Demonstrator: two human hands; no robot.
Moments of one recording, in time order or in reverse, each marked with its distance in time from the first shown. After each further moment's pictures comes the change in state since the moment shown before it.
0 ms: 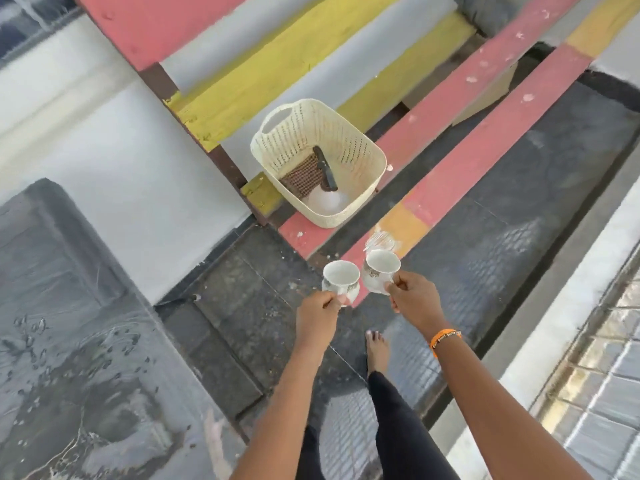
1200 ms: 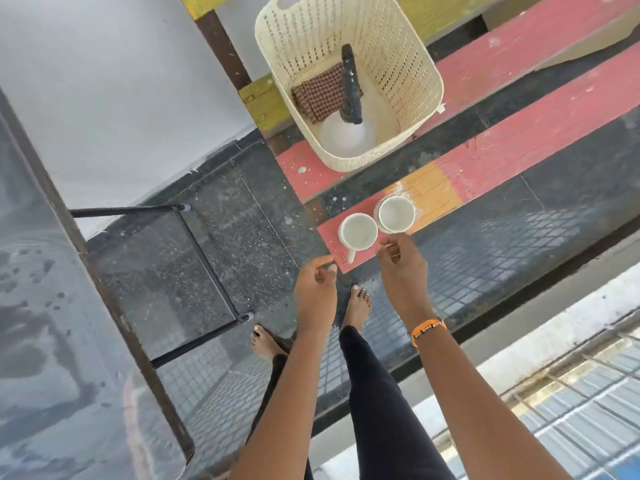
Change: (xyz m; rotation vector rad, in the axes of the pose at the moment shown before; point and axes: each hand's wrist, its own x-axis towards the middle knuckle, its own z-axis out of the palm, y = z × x) left_hand 0.030 -0.028 0.073 -0.356 0.309 -0.263; right_hand 0.045 0.014 0.033 0.061 -0.071 -0.167
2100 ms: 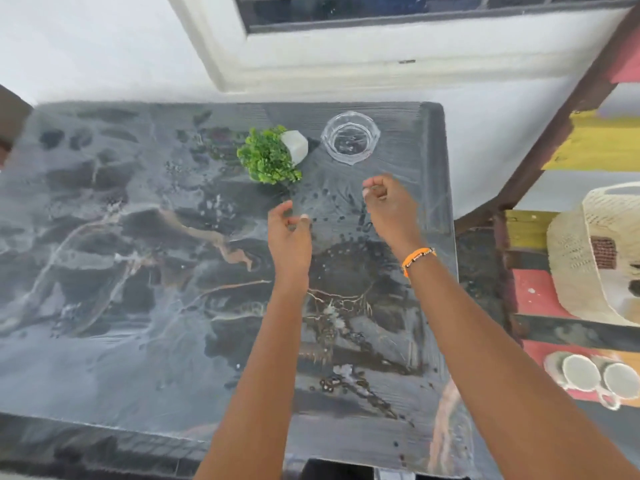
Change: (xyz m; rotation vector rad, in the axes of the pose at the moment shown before) left_hand 0.023 -0.007 -0.474 -0.645 0.677 0.134; right_hand -0.155 -0.344 0.335 -0.070 -0.493 -0.572
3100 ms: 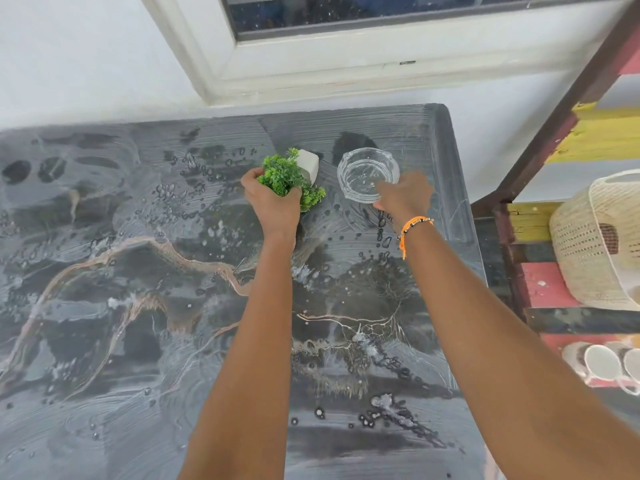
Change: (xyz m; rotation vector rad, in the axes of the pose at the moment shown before) left_hand 0.107 0.032 0.005 0.083 -0.032 0.114; right_hand 0.064 -0.004 0.024 0.011 0.263 0.412
